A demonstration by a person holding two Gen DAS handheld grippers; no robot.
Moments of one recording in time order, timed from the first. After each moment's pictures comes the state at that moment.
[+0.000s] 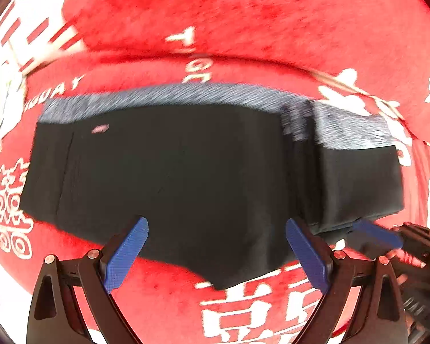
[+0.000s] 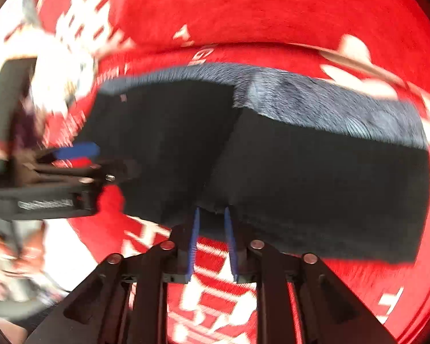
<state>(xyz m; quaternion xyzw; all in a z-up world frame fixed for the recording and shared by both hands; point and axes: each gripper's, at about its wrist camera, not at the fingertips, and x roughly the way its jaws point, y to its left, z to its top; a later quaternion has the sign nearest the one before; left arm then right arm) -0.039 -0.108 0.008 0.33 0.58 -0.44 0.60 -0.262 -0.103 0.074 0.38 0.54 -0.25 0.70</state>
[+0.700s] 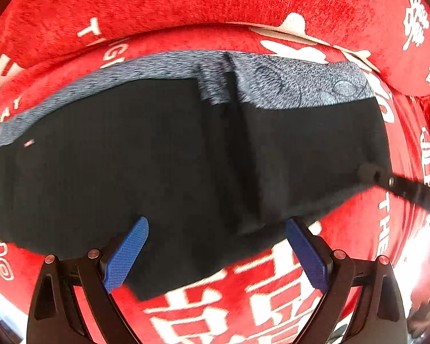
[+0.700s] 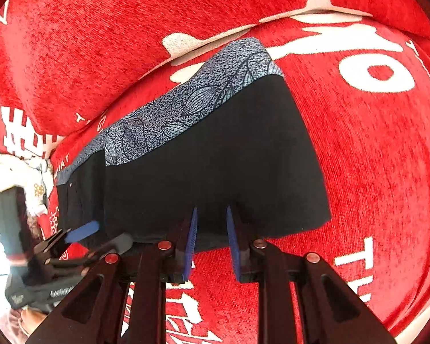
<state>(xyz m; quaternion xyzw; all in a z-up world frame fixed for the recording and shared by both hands) -0.095 -0.127 -0.020 0.38 0.58 -0.49 0.54 -0.369 -0.156 0.062 0.51 0.46 -0.40 0.61</state>
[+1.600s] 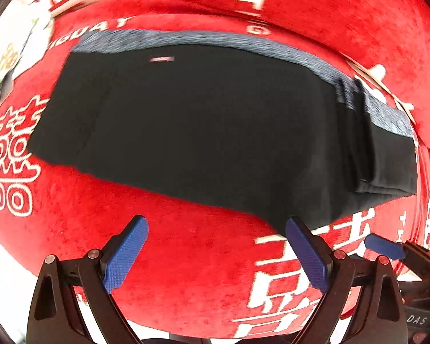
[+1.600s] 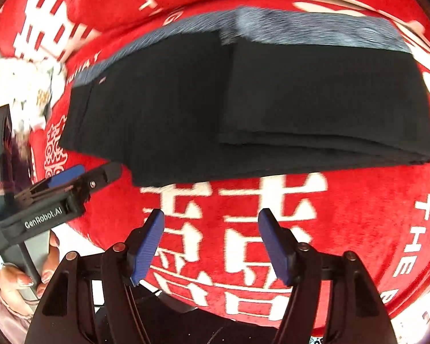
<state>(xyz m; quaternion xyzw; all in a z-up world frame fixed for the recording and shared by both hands) 0.034 -0.013 -0.012 0.30 0.63 -0.39 0.60 -0.229 -0.052 0.045 0.44 0.60 -0.28 0.60</state>
